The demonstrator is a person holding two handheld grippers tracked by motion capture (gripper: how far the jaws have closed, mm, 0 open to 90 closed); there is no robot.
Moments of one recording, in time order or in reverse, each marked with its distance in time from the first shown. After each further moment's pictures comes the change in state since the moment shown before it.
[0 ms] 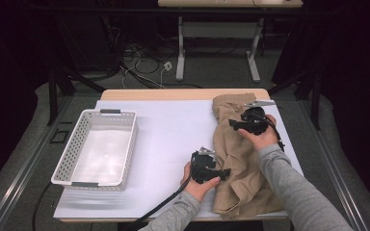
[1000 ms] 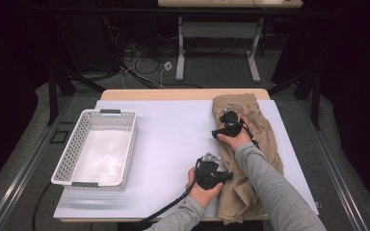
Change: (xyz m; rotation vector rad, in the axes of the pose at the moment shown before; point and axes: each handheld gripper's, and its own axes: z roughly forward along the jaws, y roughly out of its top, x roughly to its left) left arm -0.024 -0.008 -0.003 -0.013 -0.108 0.015; right arm 0.030 -0.014 0.082 0.267 -0.056 -0.069
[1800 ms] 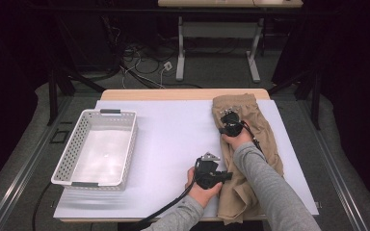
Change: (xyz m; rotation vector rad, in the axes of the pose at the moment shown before) left arm 0.003 0.001 -0.001 0.007 0.003 -0.008; right arm -0.007 -0.003 0.006 0.011 -0.001 0.017
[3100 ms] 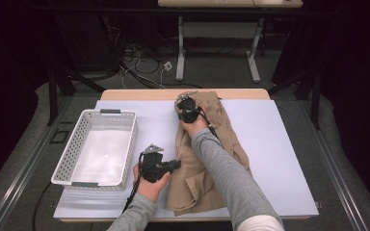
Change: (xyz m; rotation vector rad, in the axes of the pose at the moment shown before) left arm 0.069 -0.015 -0.135 -0.099 0.207 -0.097; right arm 0.119 0.094 0.020 -0.130 0.100 -0.066
